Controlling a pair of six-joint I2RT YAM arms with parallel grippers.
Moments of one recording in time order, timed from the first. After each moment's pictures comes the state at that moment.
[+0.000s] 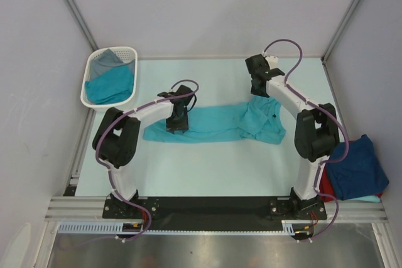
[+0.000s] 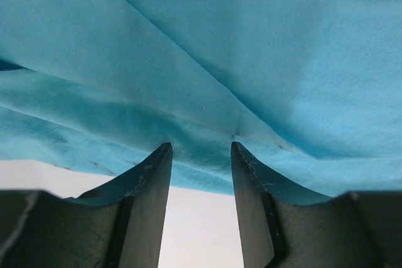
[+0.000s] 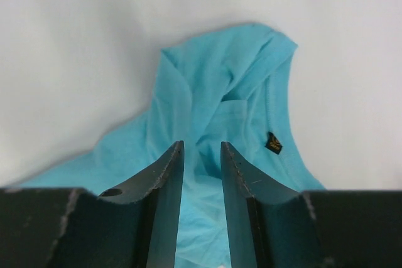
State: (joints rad) left arm -0.52 1.86 1.25 -0.72 -0.22 -0.58; right arm 0.36 1.91 1.59 -0.66 0.50 0.53
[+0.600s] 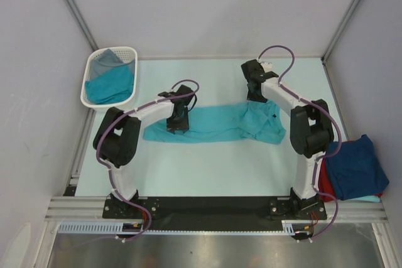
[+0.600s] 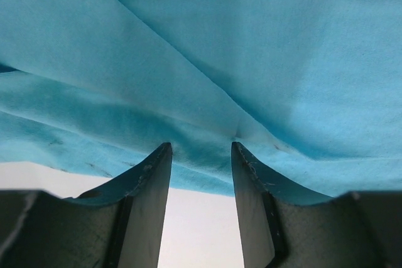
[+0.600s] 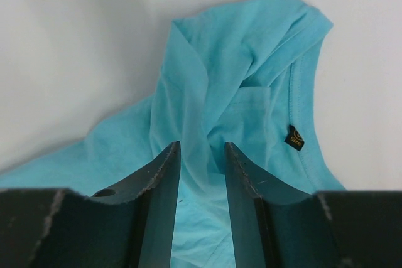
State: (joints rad) left arm -0.53 1.86 1.26 -0.72 -0.22 -0.58; right arm 0.37 1.97 1.57 -0.66 0.46 0.53
